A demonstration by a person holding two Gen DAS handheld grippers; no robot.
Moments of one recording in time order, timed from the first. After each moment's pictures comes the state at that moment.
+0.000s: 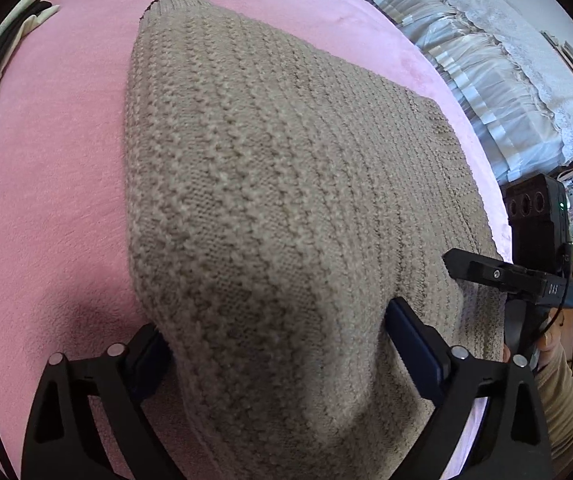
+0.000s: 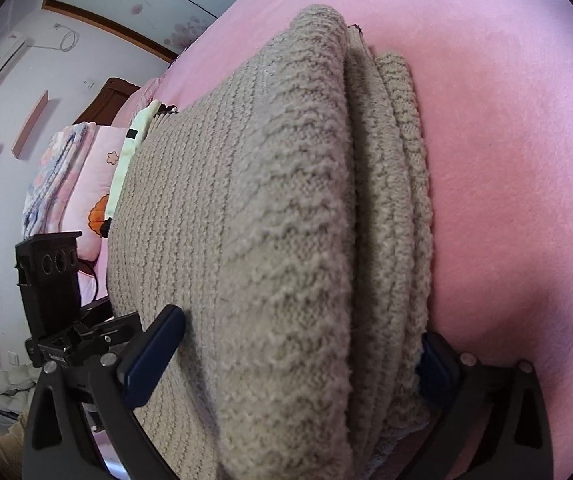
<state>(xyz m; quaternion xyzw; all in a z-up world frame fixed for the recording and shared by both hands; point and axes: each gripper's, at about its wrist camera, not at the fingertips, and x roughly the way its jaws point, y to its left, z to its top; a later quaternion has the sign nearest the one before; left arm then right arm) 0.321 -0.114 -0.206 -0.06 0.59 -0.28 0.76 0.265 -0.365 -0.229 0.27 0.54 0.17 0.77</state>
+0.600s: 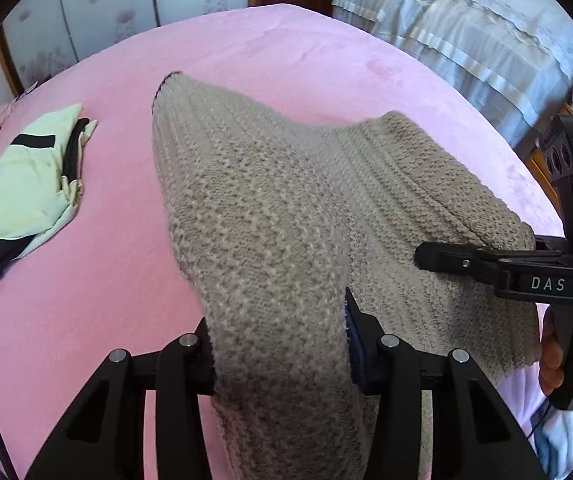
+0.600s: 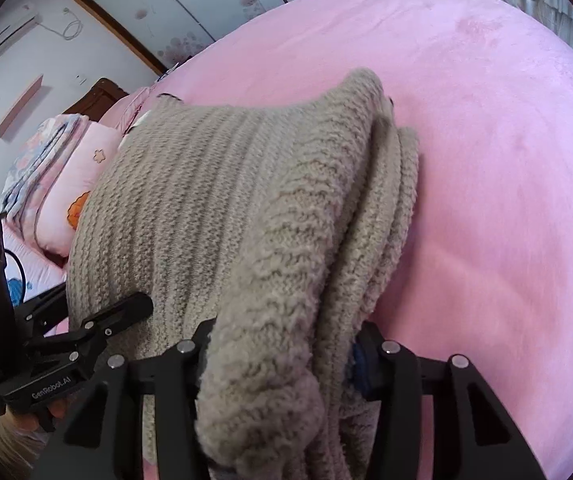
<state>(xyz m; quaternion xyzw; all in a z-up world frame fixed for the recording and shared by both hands) 0.214 -0.129 -0.099 0.11 0.50 -0.24 0.83 0.169 -0.316 -0.151 0.22 0.51 0.12 0.82</state>
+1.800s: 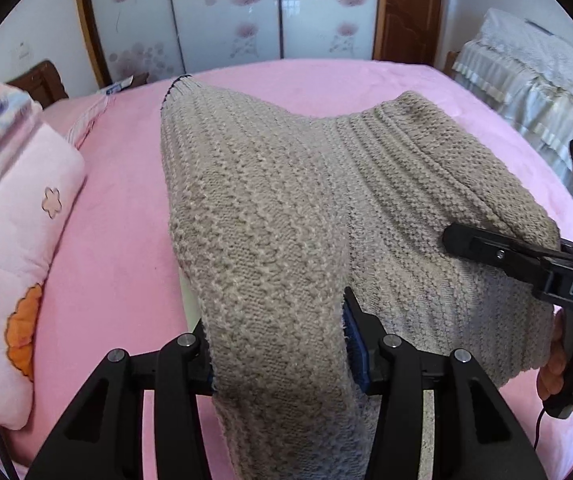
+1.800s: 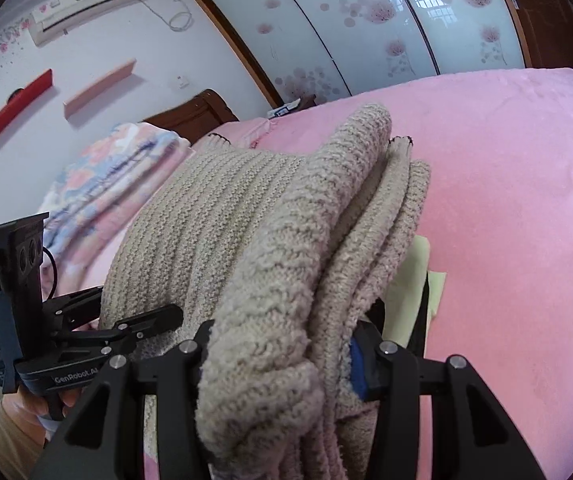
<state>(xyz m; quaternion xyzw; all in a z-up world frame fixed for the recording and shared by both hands) 0.564 0.255 -0.036 0.07 0.46 -0.12 0.88 0.523 0.016 -0.080 0.17 0.39 0.25 0.87</state>
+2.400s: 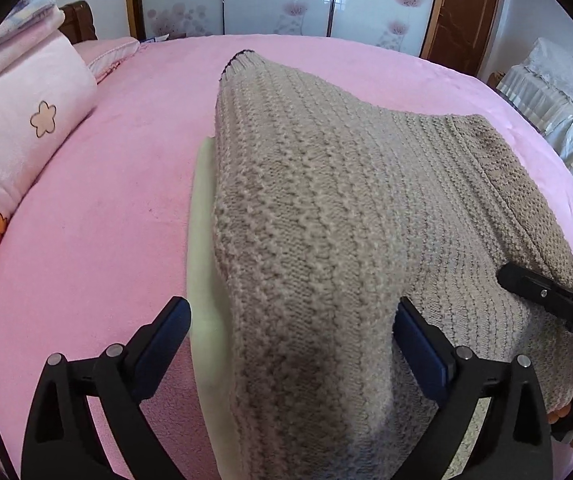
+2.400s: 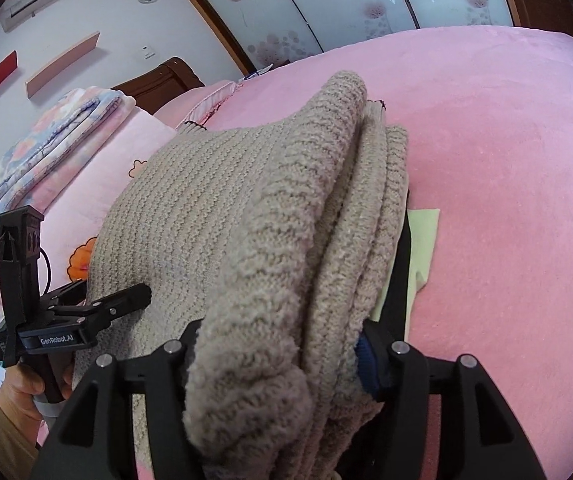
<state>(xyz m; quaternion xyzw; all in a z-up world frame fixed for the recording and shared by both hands) 0.600 0.303 -0.151 0.01 0.46 -0.07 0.88 0.556 0.023 -0.187 0.15 0.43 0.22 0.86</state>
